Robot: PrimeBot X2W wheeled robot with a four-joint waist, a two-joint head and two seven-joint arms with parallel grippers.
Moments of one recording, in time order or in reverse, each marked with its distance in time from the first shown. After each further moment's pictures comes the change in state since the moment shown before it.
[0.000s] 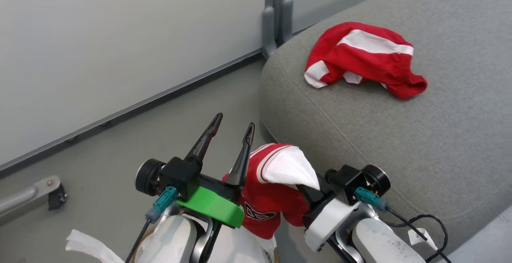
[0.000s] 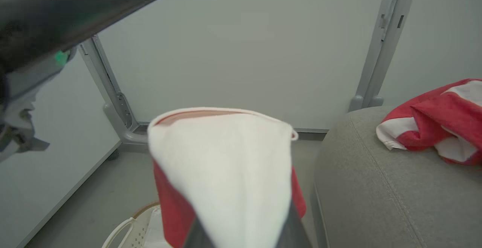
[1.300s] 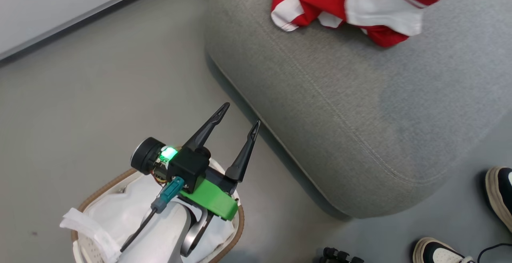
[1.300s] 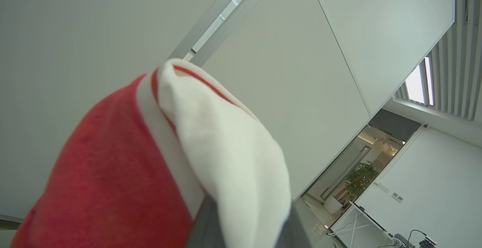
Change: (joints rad) left arm -0.102 0.112 -0.120 0.010 0.040 -0.005 0.000; right arm -0.807 -0.471 -0.379 0.017 -0.194 0.000 0.000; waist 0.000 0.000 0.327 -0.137
